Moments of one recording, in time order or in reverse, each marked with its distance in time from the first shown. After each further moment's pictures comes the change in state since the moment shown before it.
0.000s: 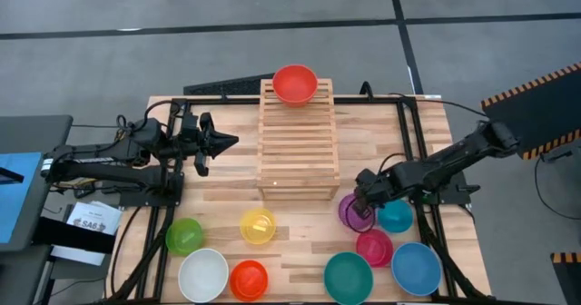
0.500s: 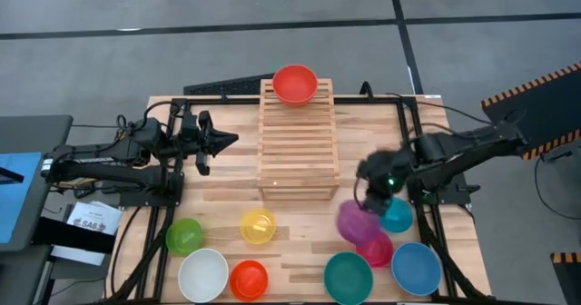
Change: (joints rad) left arm 0.000 0.000 0.000 0.000 -0.026 0.042; right arm -0.099 -0.103 0.427 -0.032 -0.361 -0.236
